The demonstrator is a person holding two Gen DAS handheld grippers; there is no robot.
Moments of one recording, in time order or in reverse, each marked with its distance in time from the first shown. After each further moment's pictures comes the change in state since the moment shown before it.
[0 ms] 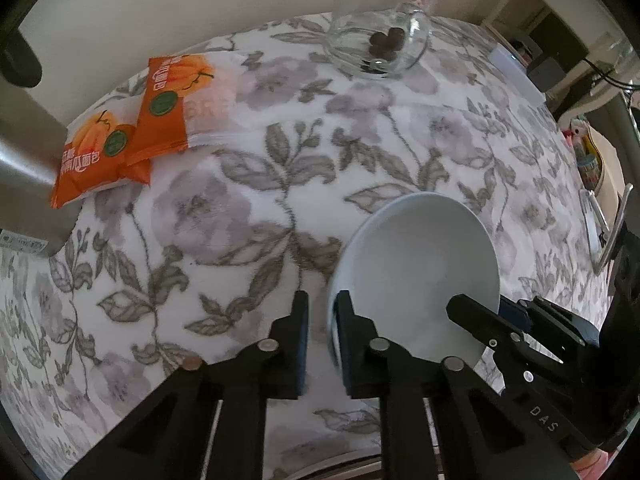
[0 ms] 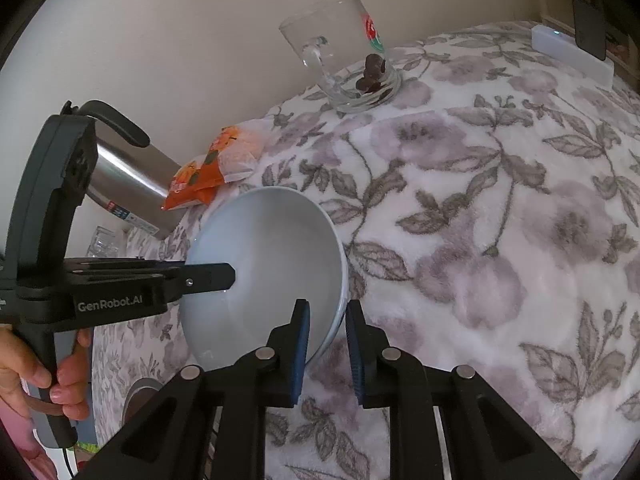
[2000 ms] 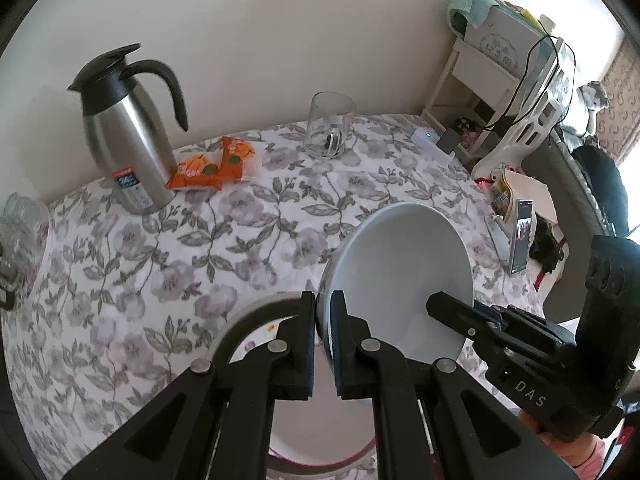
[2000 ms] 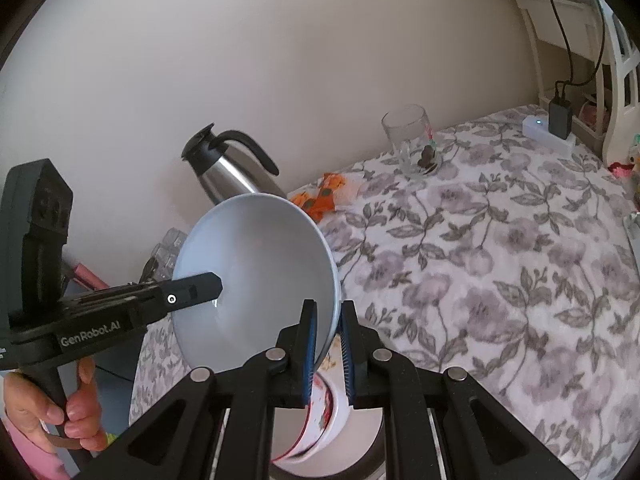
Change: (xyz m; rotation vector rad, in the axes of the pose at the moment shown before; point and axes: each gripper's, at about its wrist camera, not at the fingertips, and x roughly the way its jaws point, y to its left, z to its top) left arm -0.203 -0.043 -0.158 -0.082 -0.332 -0.016; right arm -0.180 0.094 -0.070 -0.096 -0.155 0.072
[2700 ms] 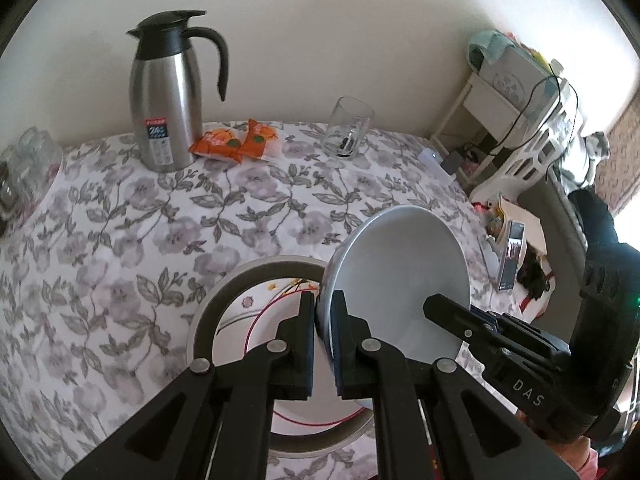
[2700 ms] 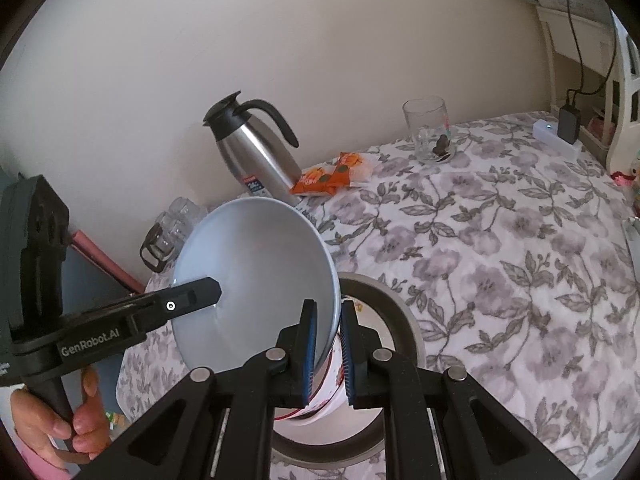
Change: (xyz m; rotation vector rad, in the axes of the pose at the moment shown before) left arm -0.016 0.024 -0.065 -0.164 -0.095 -0.050; right arm -0.004 0.024 -0.032 -0.090 0.035 -0.008
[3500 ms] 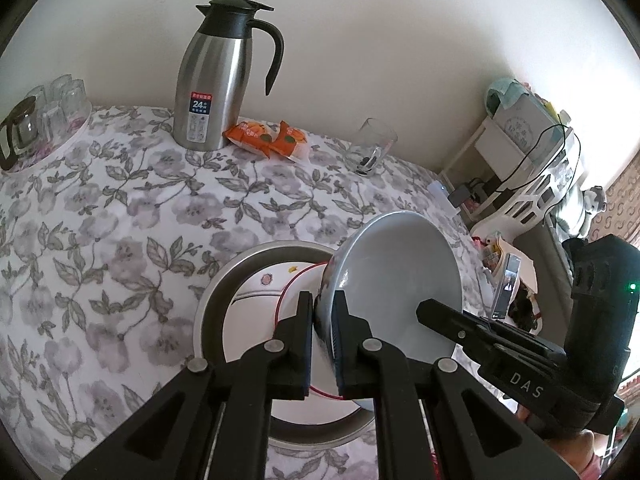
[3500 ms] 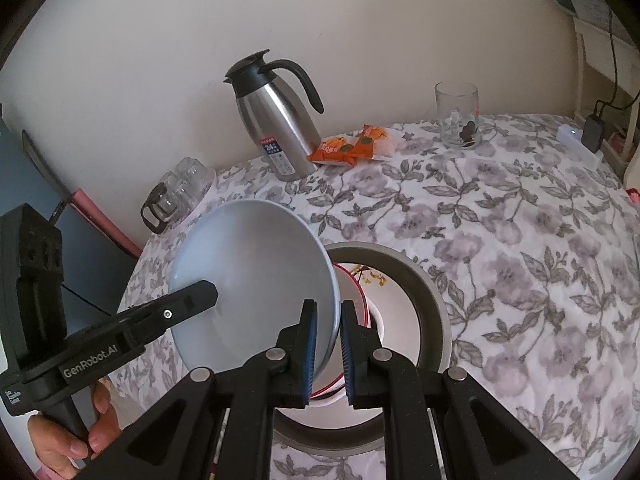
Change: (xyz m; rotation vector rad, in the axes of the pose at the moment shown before) left arm -0.009 0.038 -0.047 -0.150 -0.114 -0.044; right arm 0.019 0.028 -0.017 -0.099 0.081 -0.013
